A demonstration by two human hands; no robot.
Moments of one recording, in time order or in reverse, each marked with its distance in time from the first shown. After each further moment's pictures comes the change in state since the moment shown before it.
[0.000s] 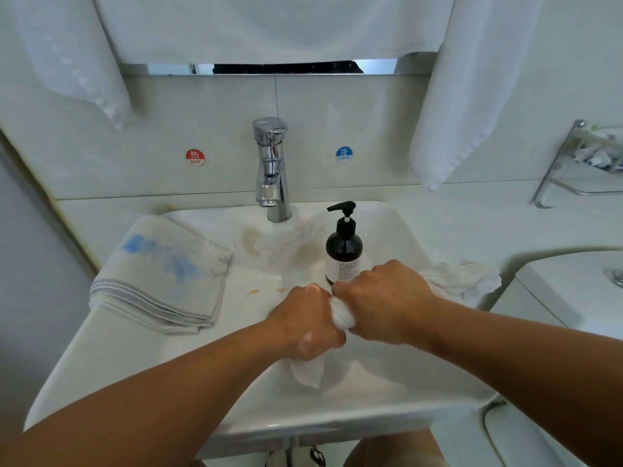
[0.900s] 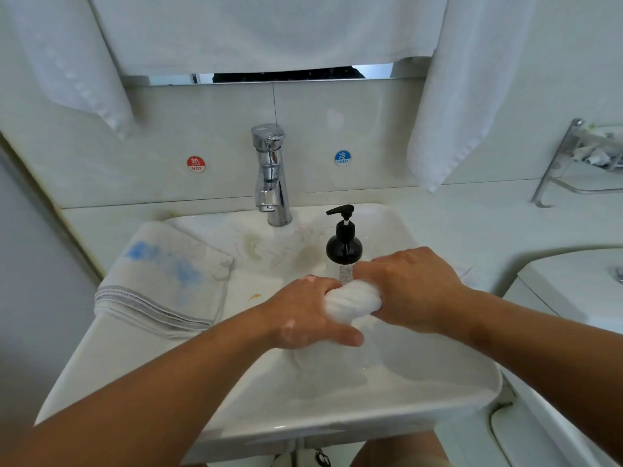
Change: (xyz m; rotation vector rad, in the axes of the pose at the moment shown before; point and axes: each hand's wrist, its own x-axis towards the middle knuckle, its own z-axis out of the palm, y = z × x) left_hand -0.007 0.004 -0.028 -0.218 -0.090 0.094; right_hand -0.015 0.022 -0.022 0.098 0.061 0.139
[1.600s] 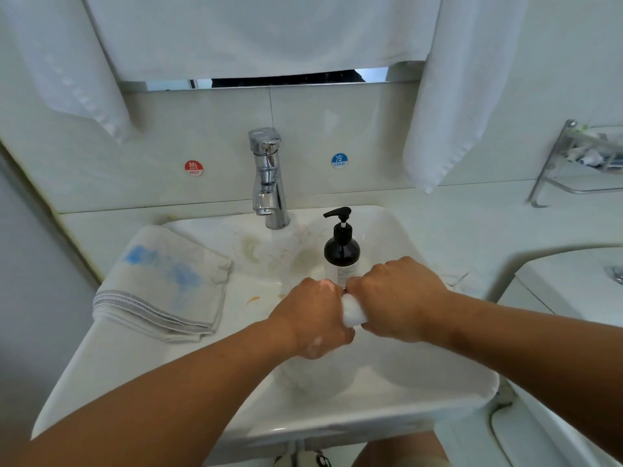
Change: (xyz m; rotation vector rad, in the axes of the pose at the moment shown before) left_hand 0.014 0.003 0.021 0.393 0.162 0.042; right_hand 0.005 -0.016 -0.004 -0.088 -0.180 -0.044
